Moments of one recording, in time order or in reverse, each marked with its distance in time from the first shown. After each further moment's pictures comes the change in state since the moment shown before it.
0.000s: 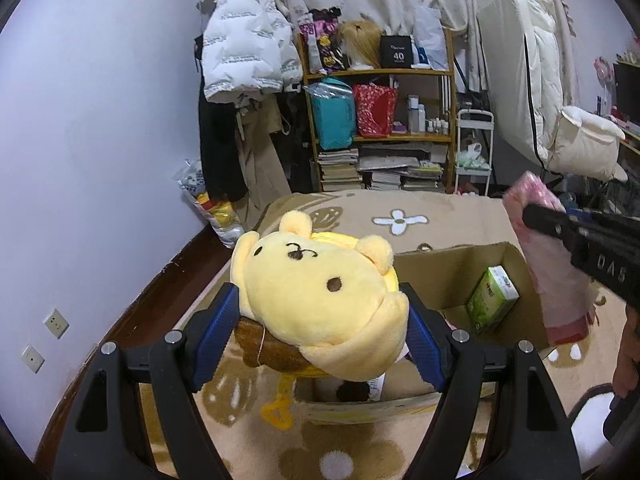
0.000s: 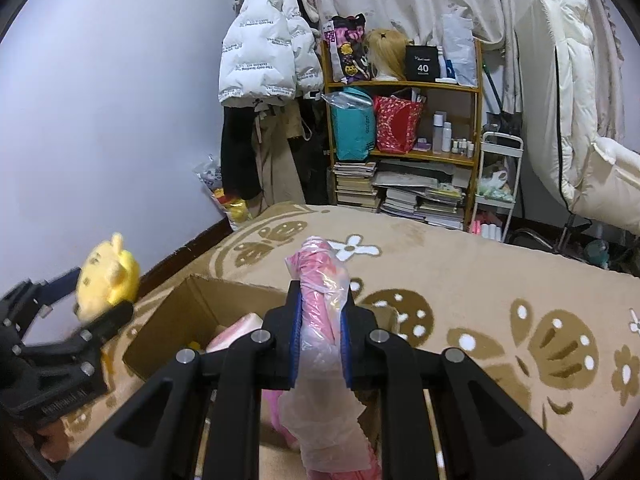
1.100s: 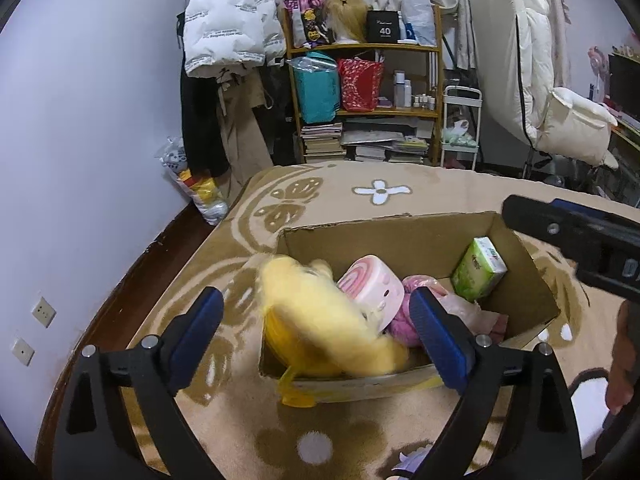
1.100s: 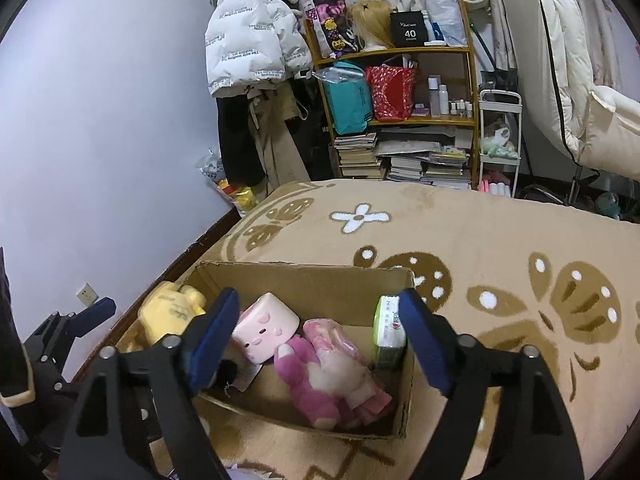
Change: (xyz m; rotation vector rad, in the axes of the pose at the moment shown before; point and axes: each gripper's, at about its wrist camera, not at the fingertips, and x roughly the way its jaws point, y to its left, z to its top) left arm 0.010 -0.013 -0.015 -0.002 0.089 -0.051; right arm 0.007 -0.008 -0.012 0.127 0.081 0.053
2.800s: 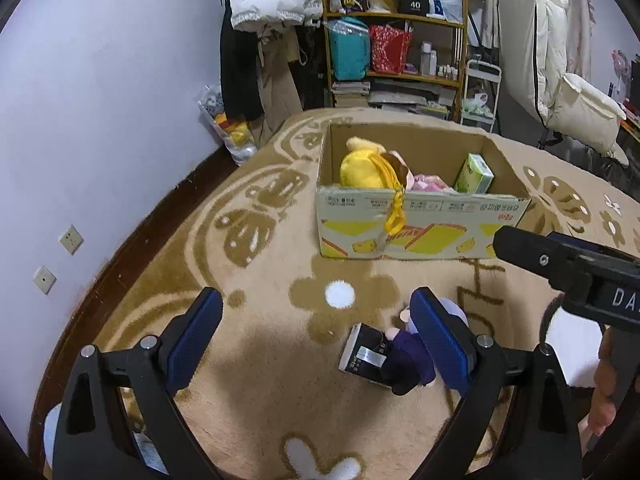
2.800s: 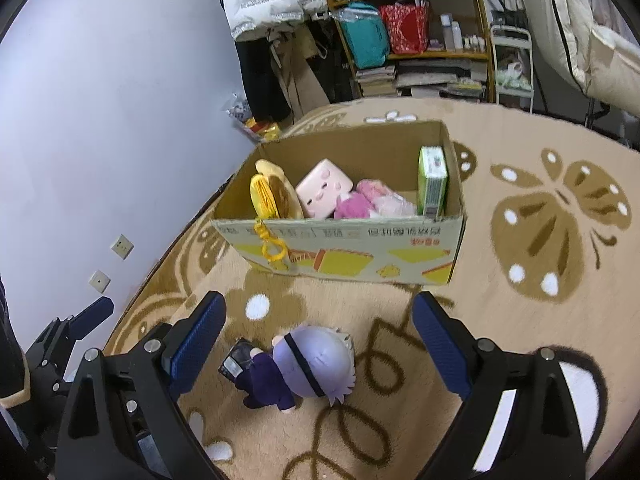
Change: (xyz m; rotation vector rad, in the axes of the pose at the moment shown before) left arm -0.095 0.020 -0.096 -0.084 0.155 0.061; right arm -0.061 0.037 -0.094 0.052 0.199 0.091
